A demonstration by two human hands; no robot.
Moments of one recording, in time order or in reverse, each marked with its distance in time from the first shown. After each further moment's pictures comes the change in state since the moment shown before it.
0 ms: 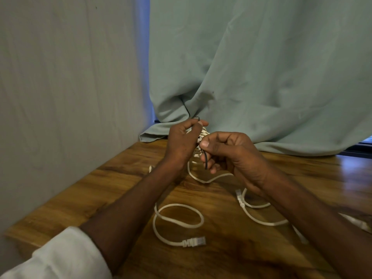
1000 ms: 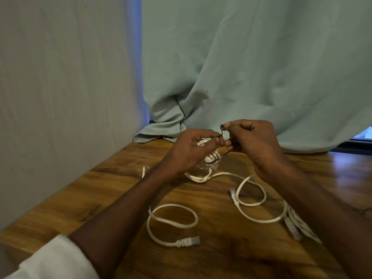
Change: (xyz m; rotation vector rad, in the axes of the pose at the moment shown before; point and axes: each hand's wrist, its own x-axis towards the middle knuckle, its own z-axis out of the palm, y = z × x) left_hand -0.011 0.004 0.002 0.192 -0.470 0.309; right_hand 0.011 -0.009 -0.035 -0.242 0.536 -0.107
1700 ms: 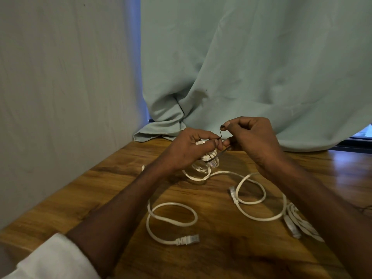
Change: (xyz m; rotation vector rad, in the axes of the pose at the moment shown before) left_hand 0.000 -0.001 -0.006 -0.054 -0.093 -0.027; right_hand 0.004 0.001 -0.003 -0.120 -0.046 -0.034
